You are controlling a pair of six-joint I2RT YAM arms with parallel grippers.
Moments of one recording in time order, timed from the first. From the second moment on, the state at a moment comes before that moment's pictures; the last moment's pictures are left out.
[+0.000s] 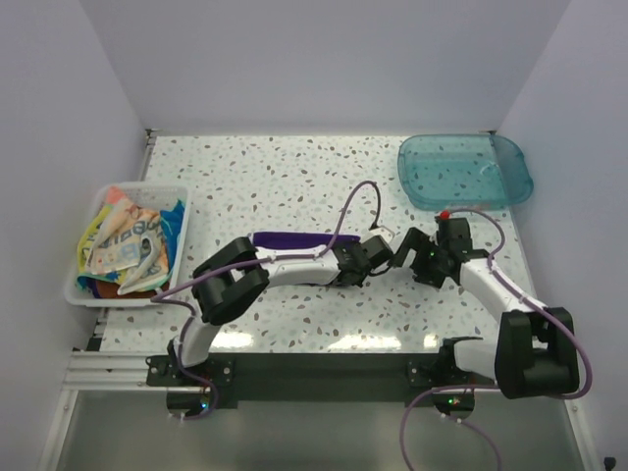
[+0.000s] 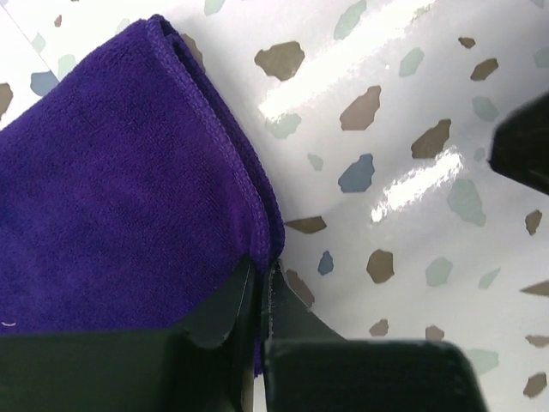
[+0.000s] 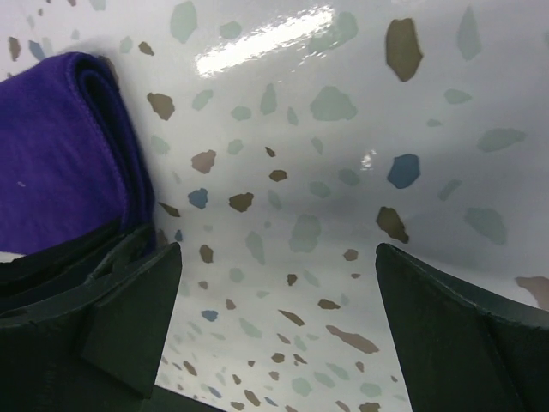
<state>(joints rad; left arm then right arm) -1.10 2.08 1.46 -0.42 -0.42 -0.37 0.07 1.22 0.59 -0.39 -0.24 0.56</state>
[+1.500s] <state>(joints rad) -1.04 1.97 1.46 -0.40 -0.23 -0.40 0.33 1.64 0.72 -0.04 -0.37 0.92</state>
